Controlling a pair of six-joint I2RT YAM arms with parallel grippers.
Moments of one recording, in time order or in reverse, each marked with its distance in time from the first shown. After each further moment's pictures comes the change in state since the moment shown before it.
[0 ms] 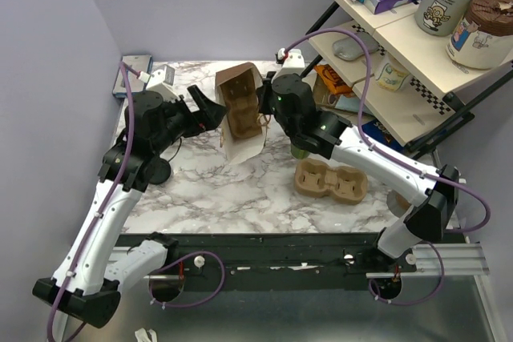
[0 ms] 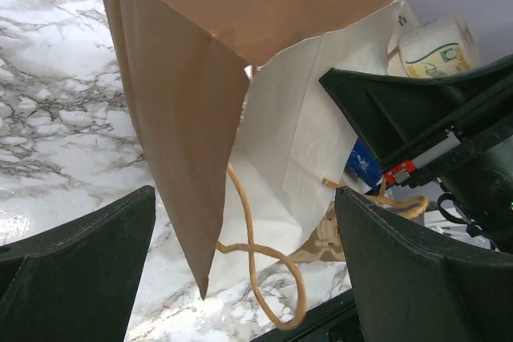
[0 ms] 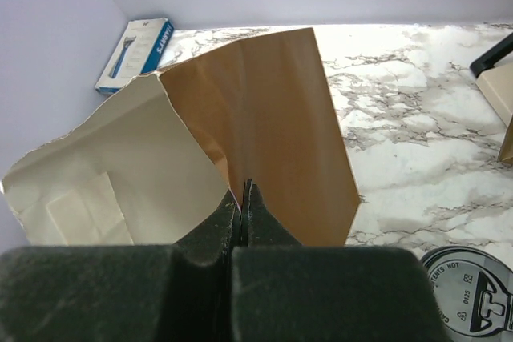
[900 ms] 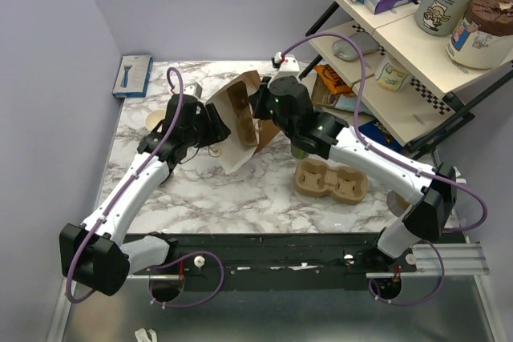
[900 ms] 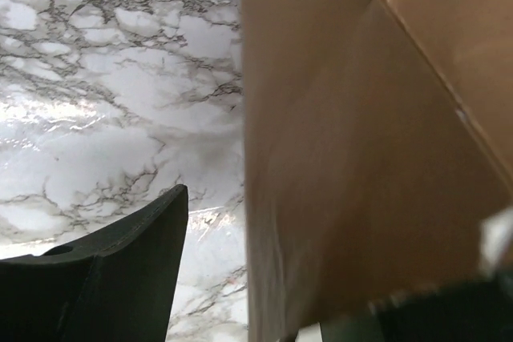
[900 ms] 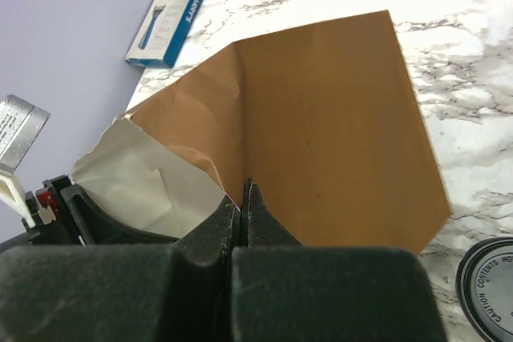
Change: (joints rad) left arm -0.005 0.242 -0.185 0.054 -0.043 0.047; right arm -0.006 0.014 -0.024 0.002 -0.106 0.075
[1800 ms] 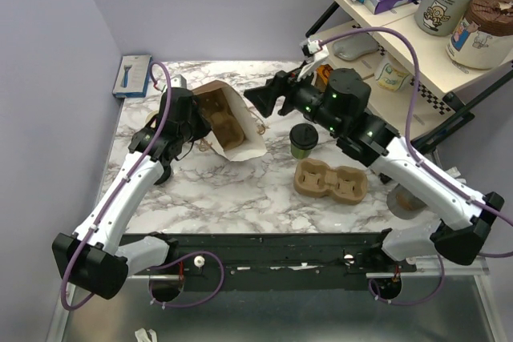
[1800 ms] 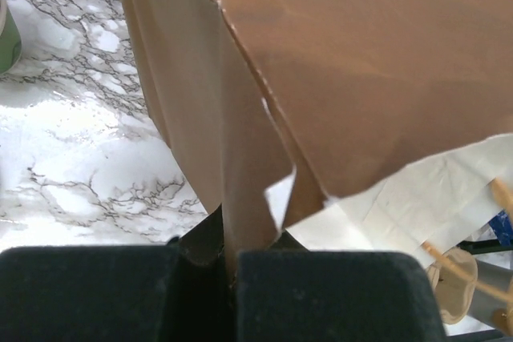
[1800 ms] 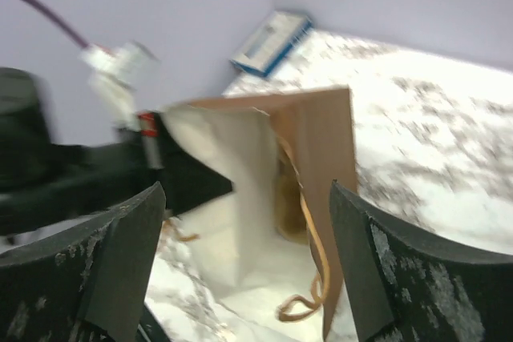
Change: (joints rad) left arm -0.006 -0.026 0.115 -0.121 -0.202 -0.096; right arm -0.067 -0.220 -0.050 0.053 -0.404 -0.161
